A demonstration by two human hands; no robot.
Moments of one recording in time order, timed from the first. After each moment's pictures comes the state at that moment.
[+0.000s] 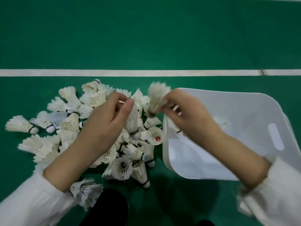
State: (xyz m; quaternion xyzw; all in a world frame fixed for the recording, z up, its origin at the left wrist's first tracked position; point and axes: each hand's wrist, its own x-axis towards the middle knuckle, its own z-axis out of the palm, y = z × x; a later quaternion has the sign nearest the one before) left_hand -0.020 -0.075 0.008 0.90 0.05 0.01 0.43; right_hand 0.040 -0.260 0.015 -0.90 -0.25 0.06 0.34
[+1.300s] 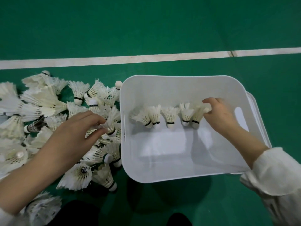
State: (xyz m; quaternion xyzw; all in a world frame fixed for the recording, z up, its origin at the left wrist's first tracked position) left_hand -0.004 -0.107 -0.055 0.96 -0.09 -0.06 0.25; right_hand 0.081 -0.456 -0.081 -0.97 0.11 0.15 0.15
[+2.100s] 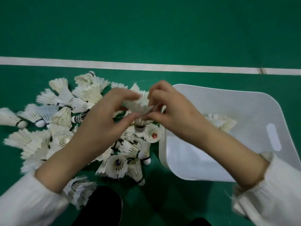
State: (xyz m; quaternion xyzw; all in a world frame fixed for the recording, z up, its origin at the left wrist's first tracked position) left_hand -0.013 -0.072 -0.002 0.88 -0.07 0.05 0.47; right_hand 0.044 -0.238 0.015 -0.88 -0.29 0.14 0.35
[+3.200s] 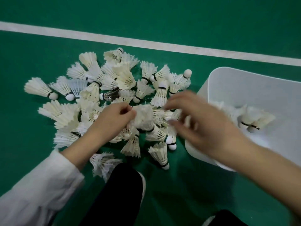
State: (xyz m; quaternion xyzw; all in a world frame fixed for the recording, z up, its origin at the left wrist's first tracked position) left_hand -0.048 0.002 -0.082 0.86 0.16 -0.14 0.47; right_hand -0.005 -0.207 0.003 -0.87 -0.38 0.15 0.29
